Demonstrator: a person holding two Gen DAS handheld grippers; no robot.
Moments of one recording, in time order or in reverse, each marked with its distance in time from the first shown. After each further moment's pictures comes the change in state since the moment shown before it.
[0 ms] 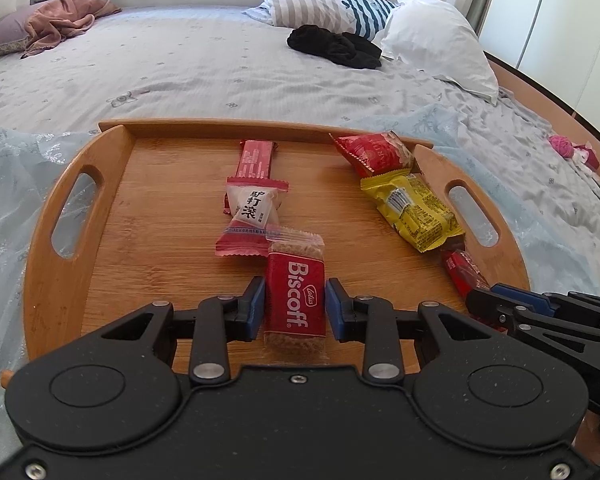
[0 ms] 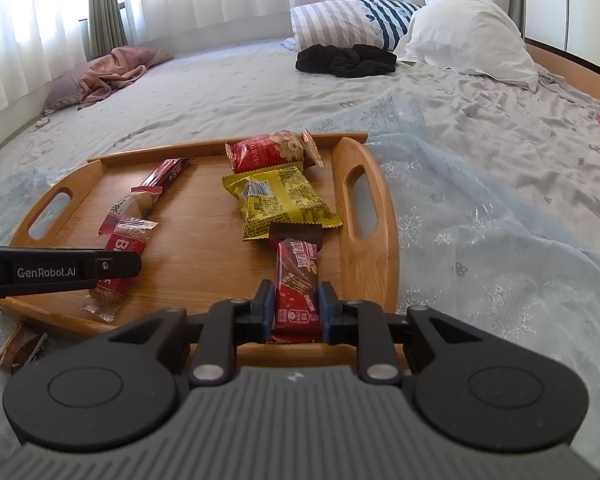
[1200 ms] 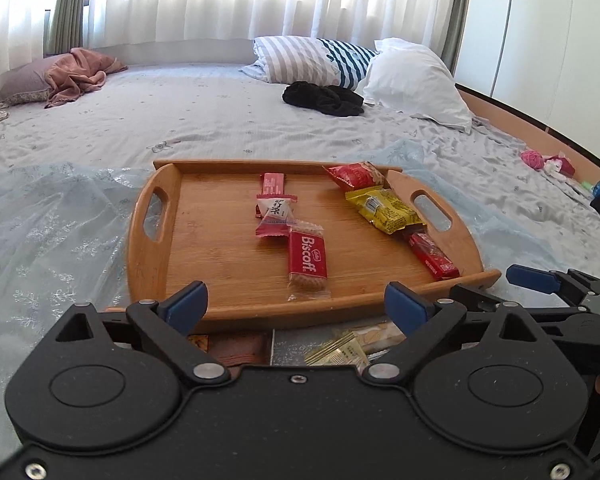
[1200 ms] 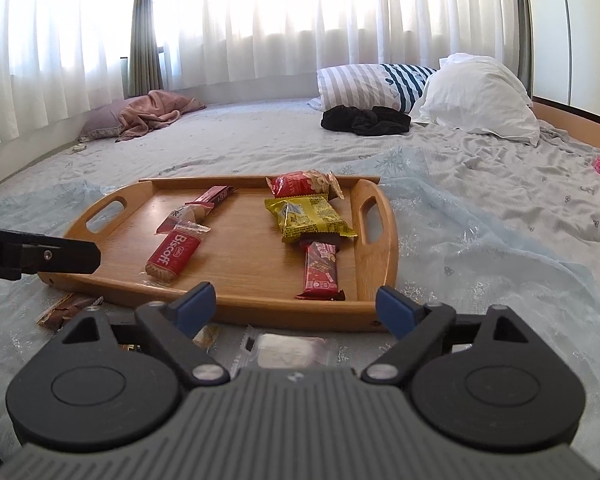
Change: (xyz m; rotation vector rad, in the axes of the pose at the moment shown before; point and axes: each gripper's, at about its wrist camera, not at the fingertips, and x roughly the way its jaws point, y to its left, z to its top) left arm -0.122 0.014 -0.062 0.071 -0.177 0.004; right arm -0.067 0.009 -0.052 -0.057 -0.218 0.049
